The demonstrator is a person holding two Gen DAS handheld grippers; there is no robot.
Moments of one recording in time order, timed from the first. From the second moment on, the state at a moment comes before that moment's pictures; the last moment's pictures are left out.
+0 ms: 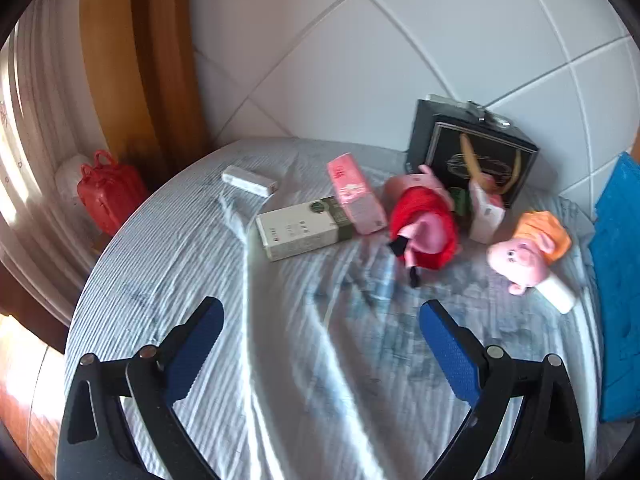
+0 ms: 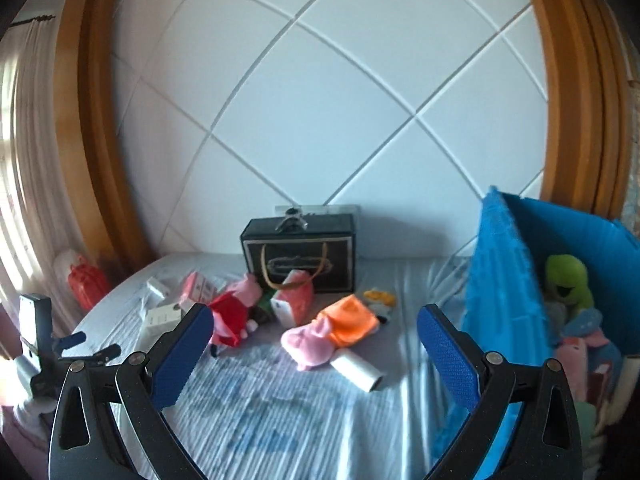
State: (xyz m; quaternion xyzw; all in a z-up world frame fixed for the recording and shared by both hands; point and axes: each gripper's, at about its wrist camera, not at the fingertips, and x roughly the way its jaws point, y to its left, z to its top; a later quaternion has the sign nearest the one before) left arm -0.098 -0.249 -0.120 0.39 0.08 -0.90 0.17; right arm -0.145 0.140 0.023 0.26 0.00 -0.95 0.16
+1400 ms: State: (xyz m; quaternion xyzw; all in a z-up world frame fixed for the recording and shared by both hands) left arm -0.216 -0.396 -0.154 0.41 0.09 -0.90 0.14; right arm -0.379 -0.201 -0.135 0.49 0.04 -0.83 0.27
